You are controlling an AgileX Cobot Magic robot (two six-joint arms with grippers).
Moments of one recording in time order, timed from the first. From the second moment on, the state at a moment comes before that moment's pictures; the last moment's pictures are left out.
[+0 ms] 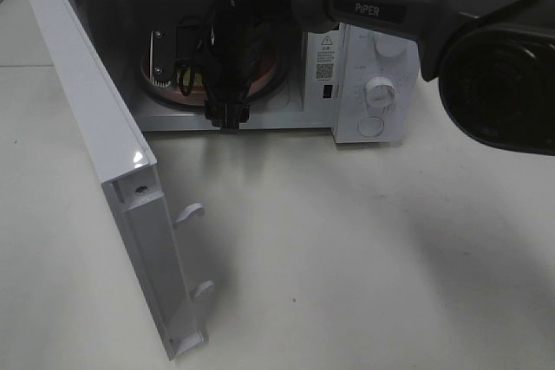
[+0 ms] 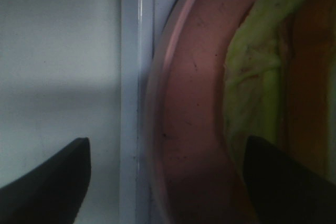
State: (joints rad) left arm 0.01 0.00 -0.52 -0.07 1.08 0.03; right arm 0.68 2.46 -2.14 -0.18 0.73 -0.90
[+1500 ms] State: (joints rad) left arm 0.01 0.00 -0.52 -0.07 1.08 0.03; right arm 0.68 1.99 -1.39 -0.21 0.36 -0.83
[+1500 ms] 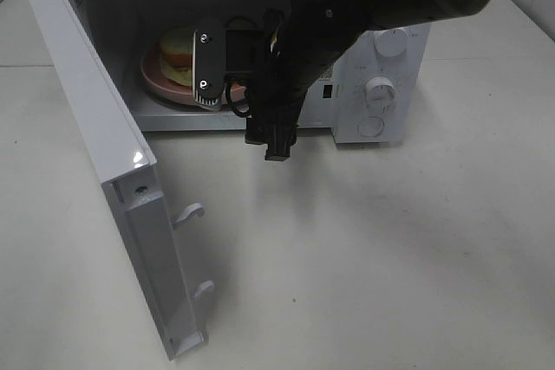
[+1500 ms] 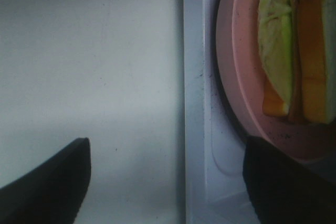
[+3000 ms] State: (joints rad) left arm 0.01 0.00 -0.52 -0.07 1.08 0.03; right arm 0.68 1.35 -0.88 -0.20 0.71 0.06
